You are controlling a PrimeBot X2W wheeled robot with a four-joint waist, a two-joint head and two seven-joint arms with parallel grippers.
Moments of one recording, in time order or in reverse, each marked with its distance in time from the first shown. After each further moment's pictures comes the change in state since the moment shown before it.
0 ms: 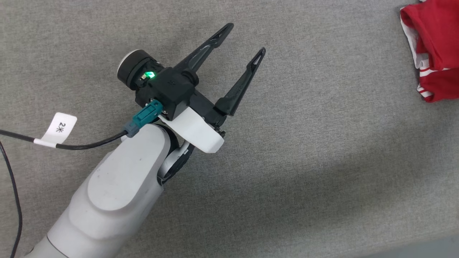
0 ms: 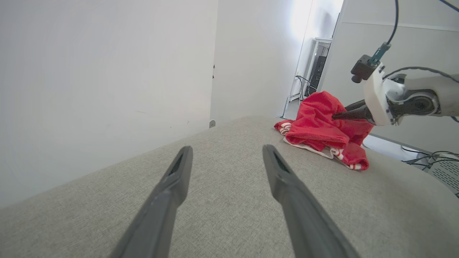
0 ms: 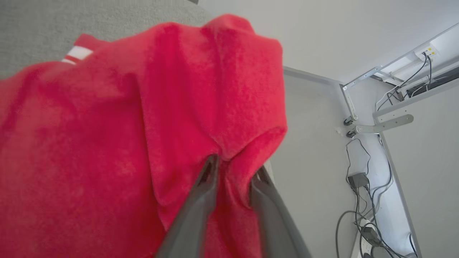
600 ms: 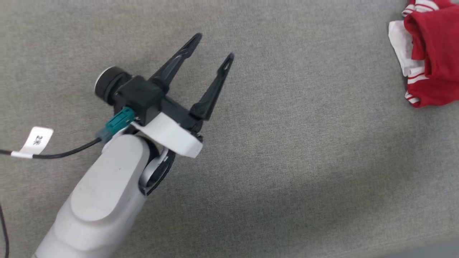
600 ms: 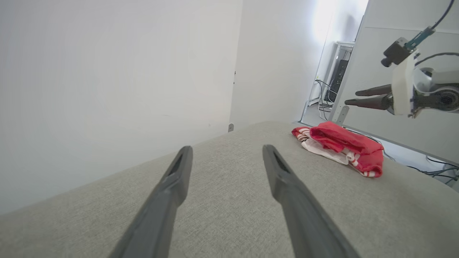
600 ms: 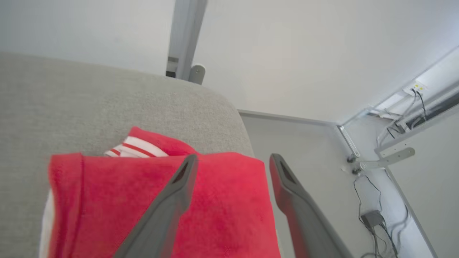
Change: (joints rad) left arm 0.080 0.029 0.084 -0.006 -0.018 0.000 0.000; right arm -0.054 0.021 0.021 0.066 0.043 0.000 -0.159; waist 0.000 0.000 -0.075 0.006
